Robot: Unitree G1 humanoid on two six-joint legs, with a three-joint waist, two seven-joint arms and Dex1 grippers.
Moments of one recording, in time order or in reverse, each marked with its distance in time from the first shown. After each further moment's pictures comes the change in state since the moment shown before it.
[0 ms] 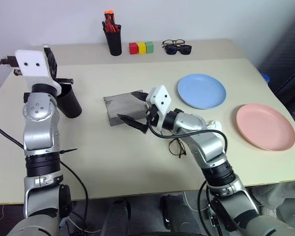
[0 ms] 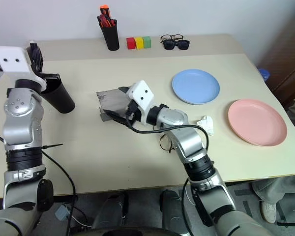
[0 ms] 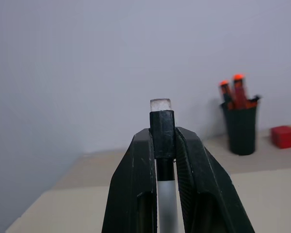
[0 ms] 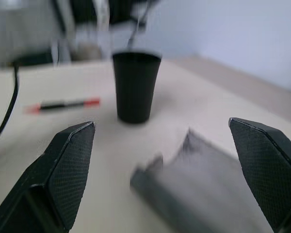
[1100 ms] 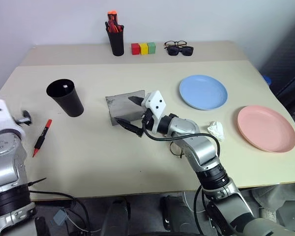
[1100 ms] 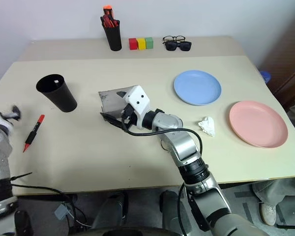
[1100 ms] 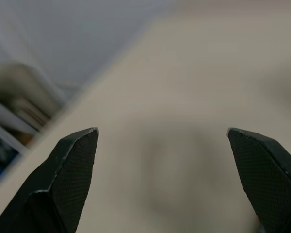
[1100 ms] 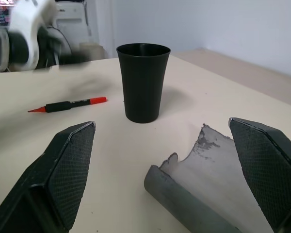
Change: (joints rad) left arm 0.365 0.150 0.188 -0.191 -0.139 0.646 -0.012; right arm 0.042 0.015 0.024 0.009 -0.016 -0.010 0.002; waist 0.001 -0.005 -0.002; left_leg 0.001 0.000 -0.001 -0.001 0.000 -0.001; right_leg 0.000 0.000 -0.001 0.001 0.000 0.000
